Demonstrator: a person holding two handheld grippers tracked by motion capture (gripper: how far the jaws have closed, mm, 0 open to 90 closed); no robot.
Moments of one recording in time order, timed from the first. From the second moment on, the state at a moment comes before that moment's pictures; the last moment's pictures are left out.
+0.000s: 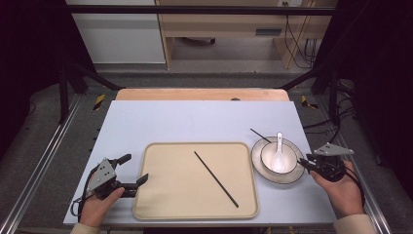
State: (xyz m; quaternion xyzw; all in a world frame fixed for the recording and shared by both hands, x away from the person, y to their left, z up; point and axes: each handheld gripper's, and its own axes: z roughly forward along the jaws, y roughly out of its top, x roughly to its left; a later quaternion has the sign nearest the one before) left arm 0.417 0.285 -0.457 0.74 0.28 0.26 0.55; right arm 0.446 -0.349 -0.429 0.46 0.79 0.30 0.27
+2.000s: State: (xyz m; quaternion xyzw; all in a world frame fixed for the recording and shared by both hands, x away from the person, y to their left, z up) left arm 0.416 0.285 -0.456 0.74 0.28 0.26 0.56; right arm 0.391 -0.150 -0.450 0.41 0.83 0.33 0.18
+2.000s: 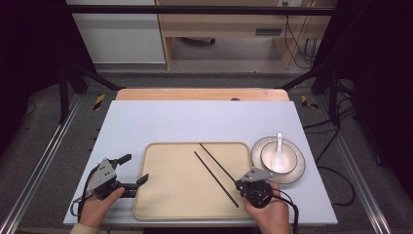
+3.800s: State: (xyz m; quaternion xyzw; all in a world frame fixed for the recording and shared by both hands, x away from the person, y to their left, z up) left arm 0.414 0.224 -0.436 0.80 0.25 0.18 0.51; right arm 0.395 -0.191 -0.435 0.39 0.74 0.44 0.32
